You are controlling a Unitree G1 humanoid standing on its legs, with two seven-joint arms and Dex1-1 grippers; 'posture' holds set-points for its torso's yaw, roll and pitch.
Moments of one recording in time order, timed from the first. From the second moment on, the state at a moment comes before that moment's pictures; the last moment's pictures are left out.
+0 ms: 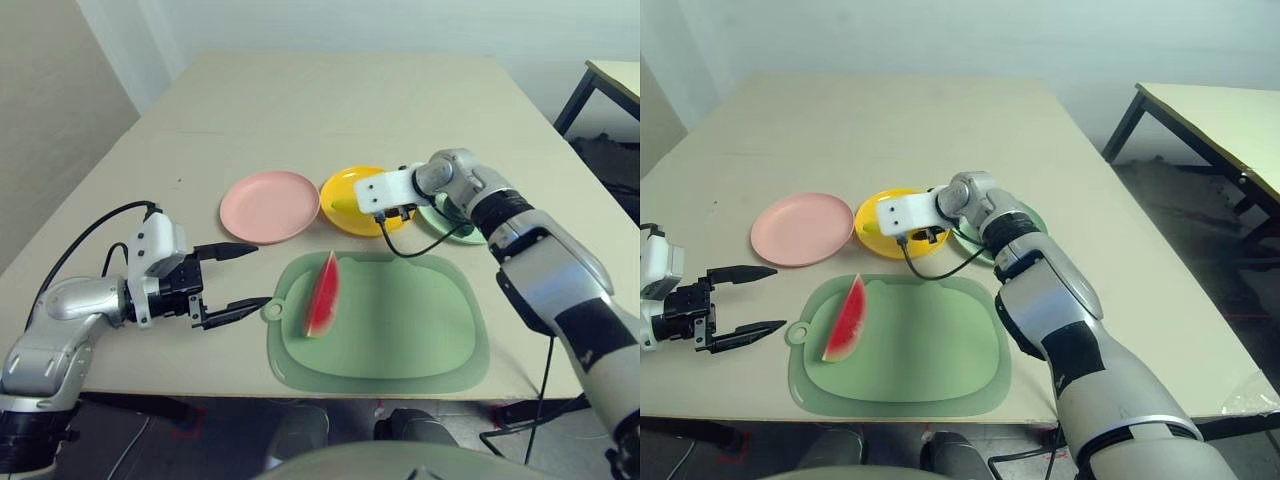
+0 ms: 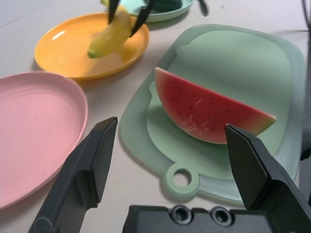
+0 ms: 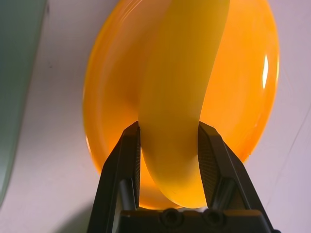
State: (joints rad) left arm 0.09 0.89 0.24 -0.24 -0.53 0.23 -1.14; right arm -1.21 -0.27 0.58 1.22 -0.54 -0.40 0.94
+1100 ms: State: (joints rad) left arm -0.23 1.01 0.09 0.04 -0.29 -0.10 -1.35; right arm -0.58 -0.68 0.12 -0.10 0.15 0.61 1.40
